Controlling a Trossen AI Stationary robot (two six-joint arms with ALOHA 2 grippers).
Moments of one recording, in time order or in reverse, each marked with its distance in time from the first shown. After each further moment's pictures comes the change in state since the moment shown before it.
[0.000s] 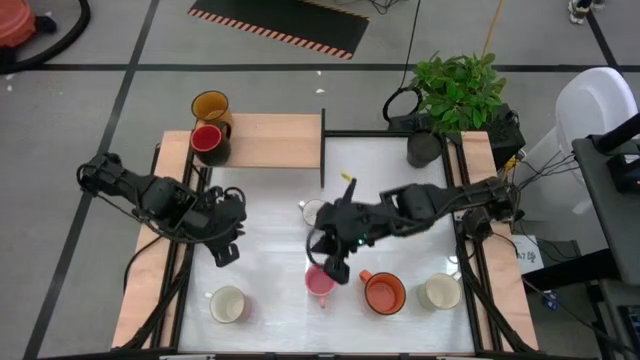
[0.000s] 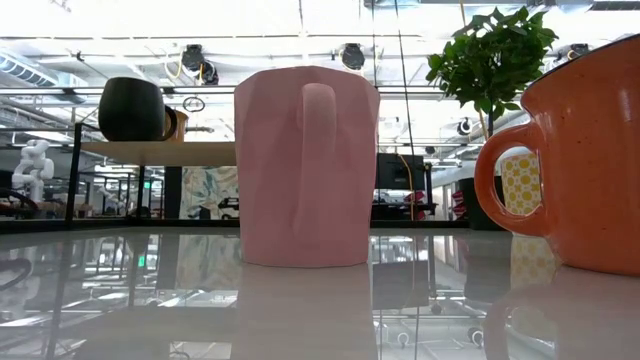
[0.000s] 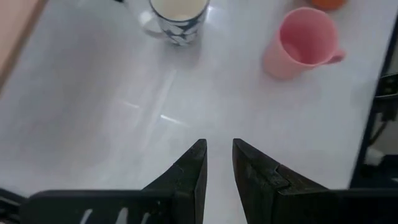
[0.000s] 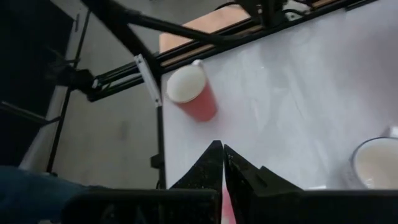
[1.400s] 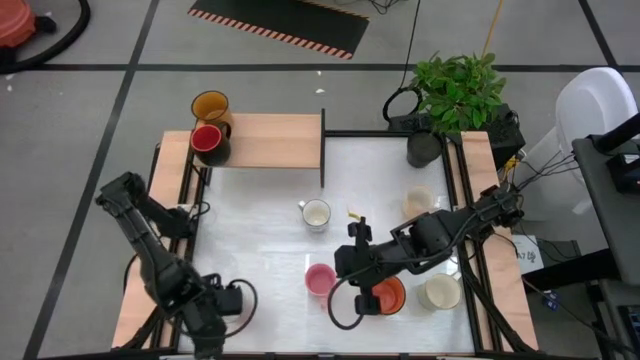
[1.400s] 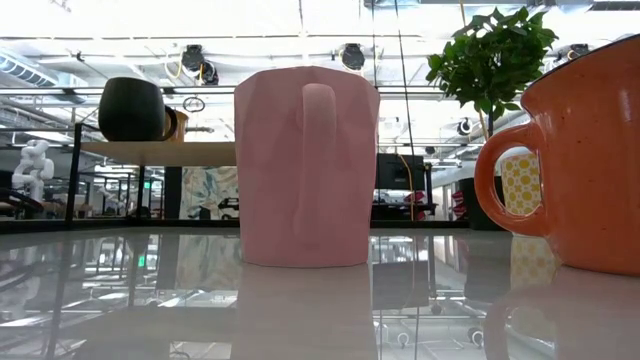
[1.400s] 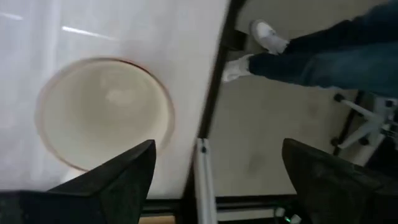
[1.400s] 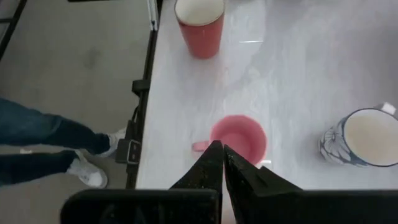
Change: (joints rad) left arm -0.411 0.283 0.000 0.282 0.394 -0.357; right arm 0.158 0.000 0.000 -0.214 0.084 -0.178
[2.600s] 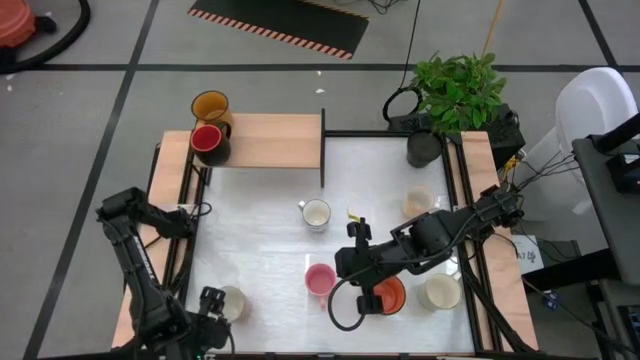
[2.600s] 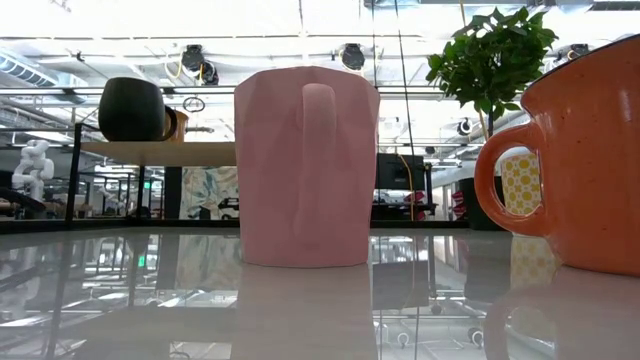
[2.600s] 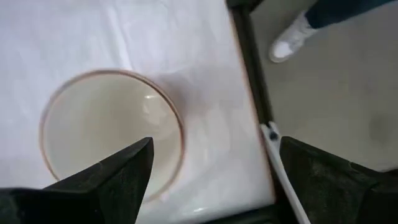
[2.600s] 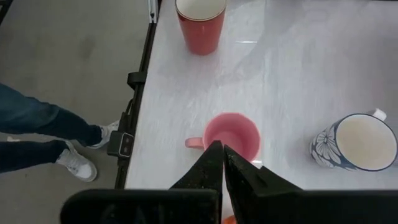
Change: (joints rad) left arm -0.177 0.132 0.000 -0.060 -0.225 0.377; right arm -0.004 0.000 0.000 -0.013 0.005 -0.061
